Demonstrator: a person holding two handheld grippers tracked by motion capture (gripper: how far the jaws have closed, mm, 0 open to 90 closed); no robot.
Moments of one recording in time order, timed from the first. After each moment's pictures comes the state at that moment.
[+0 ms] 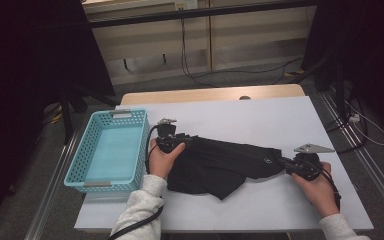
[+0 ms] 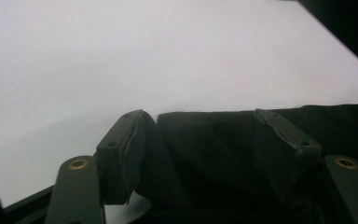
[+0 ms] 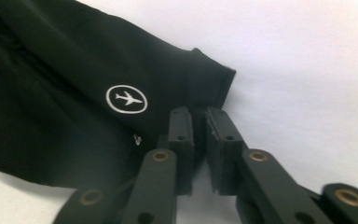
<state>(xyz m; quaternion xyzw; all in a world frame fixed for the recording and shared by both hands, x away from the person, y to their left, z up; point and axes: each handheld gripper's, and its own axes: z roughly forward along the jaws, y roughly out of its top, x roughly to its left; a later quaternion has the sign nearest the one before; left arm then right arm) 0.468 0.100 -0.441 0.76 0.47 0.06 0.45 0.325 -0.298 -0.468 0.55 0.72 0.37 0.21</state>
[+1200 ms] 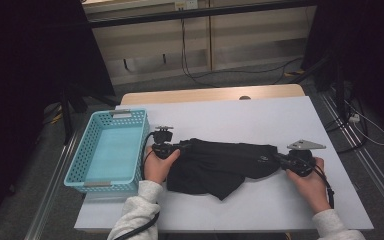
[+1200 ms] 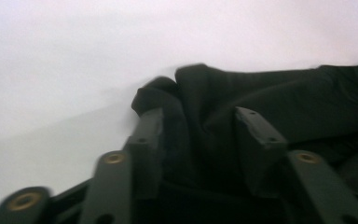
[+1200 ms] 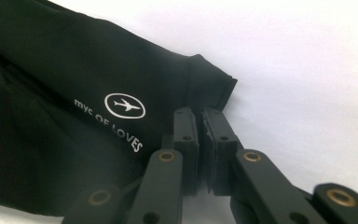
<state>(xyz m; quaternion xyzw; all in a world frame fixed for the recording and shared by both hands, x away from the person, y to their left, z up) 0.452 0.118 -0.440 0.77 0.50 0.05 0.40 0.339 -0.285 -0.468 0.53 0.73 0.36 0.24</state>
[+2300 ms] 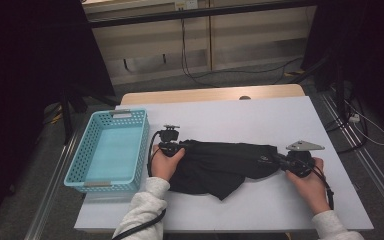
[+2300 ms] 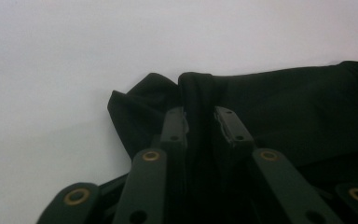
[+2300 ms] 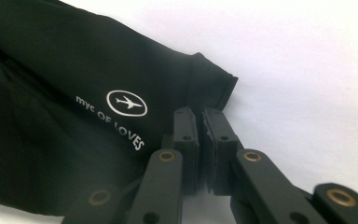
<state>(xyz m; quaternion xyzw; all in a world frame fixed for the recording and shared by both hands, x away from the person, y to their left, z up) 0.459 0.099 -0.451 0.78 0.51 0.03 0.37 0.338 -0.283 -0.468 0.53 0.73 0.35 0.24</state>
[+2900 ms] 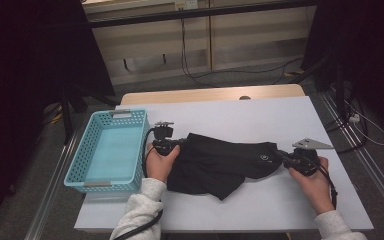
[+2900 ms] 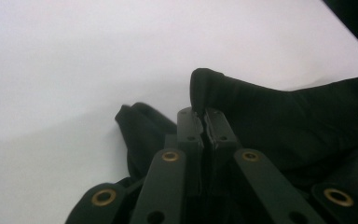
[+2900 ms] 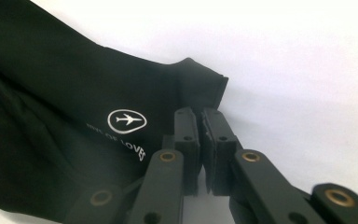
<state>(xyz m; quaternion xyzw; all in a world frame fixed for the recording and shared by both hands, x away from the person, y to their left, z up) 0.447 0.112 -0.421 0.76 0.48 0.04 0.43 0.334 -0.292 -0.457 0.53 0.71 0.40 0.24</state>
